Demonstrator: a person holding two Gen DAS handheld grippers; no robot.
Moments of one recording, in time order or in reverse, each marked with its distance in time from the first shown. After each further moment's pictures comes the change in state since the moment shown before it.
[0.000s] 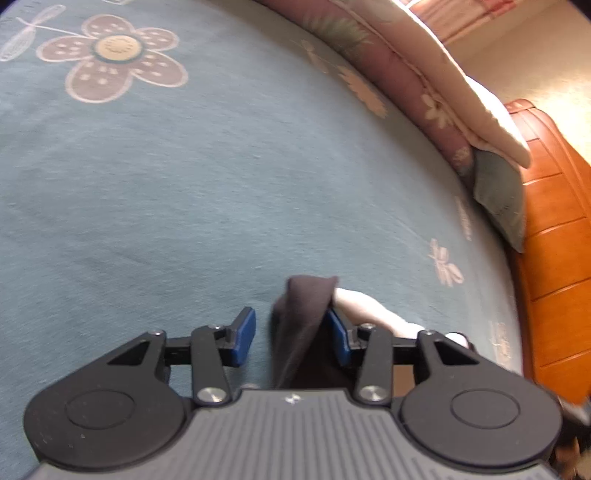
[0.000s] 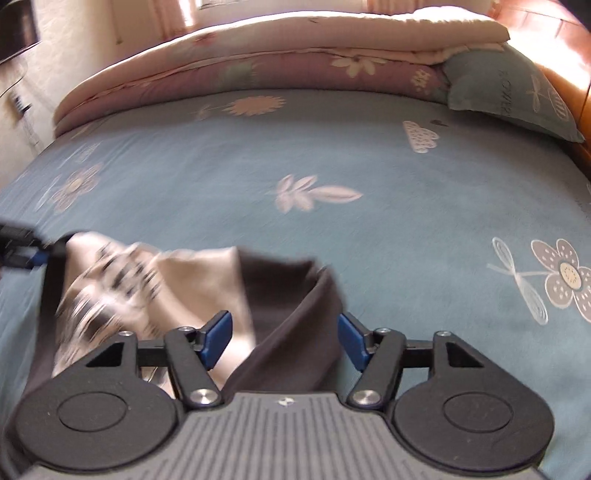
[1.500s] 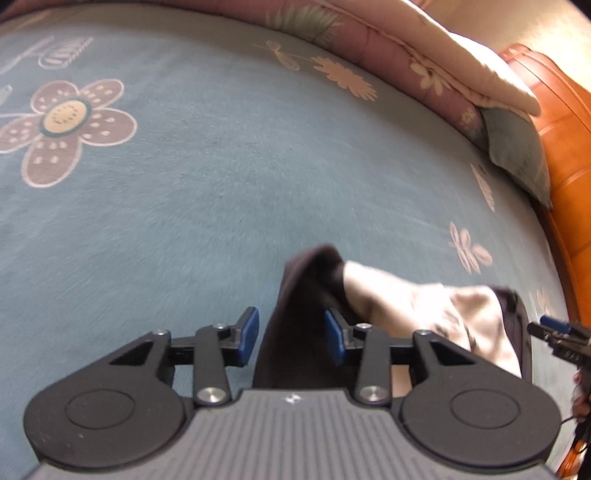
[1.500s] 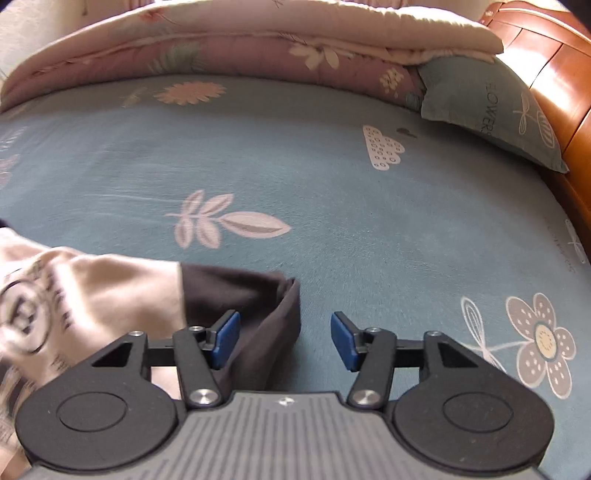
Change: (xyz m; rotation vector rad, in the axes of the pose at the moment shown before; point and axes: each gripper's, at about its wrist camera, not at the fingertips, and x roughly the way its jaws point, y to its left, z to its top) left arm 0.009 -0.047 0.022 0.204 -0.003 0.124; right arm 0.055 -0.021 0.039 -0.094 0.024 -0.167
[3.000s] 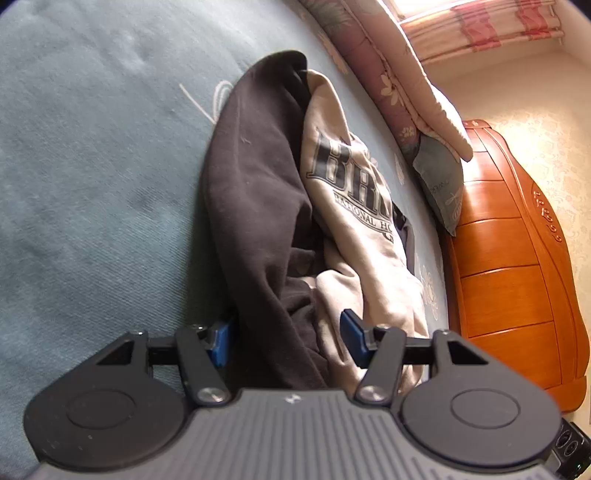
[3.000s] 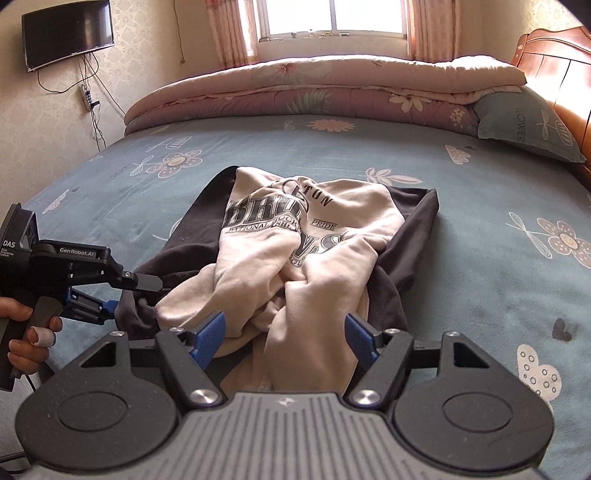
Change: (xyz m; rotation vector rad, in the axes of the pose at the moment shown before) left arm -0.068 -0.013 -0.243 -0.383 -0.035 -0.361; right arm -0.226 0.120 -0.207 -0.018 -0.179 0.254
